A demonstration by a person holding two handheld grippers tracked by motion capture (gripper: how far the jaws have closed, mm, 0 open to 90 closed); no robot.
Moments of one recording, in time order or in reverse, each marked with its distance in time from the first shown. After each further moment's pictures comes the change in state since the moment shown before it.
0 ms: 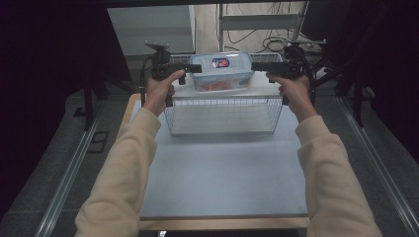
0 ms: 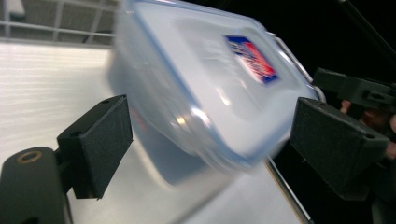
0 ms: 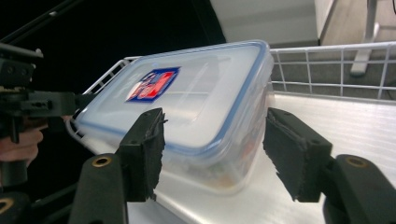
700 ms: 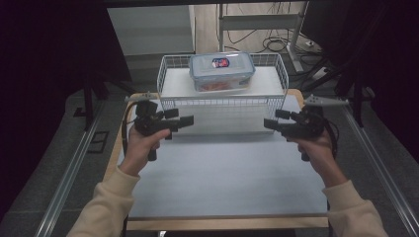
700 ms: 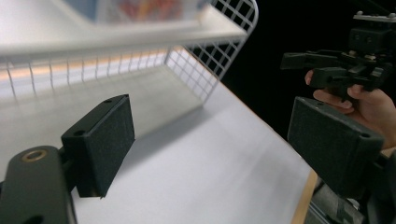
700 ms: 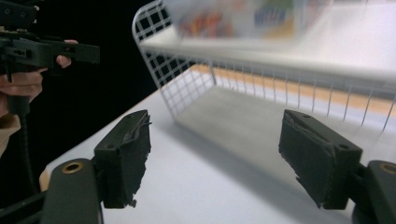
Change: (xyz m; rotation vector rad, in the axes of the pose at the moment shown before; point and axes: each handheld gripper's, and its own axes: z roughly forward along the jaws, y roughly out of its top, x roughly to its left) left arm -0.038 -0.140 -0.074 -0.023 -0.083 0.223; right arm 0.018 -0.132 -0.083 -0.007 0.131 -0.189
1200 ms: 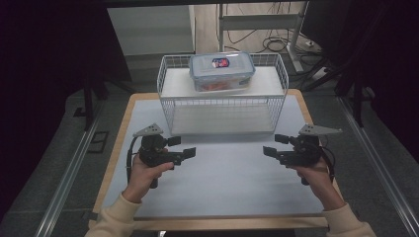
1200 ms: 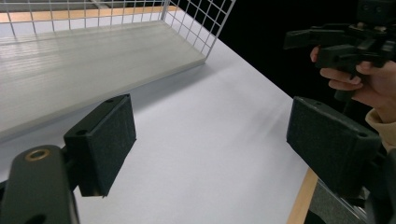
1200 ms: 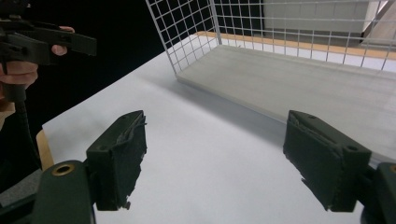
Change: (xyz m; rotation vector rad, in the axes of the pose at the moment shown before) left arm -0.002 -0.065 0.009 0.059 0.014 0.050; right arm 0.006 -0.068 -0.002 0.049 0.001 -0.032
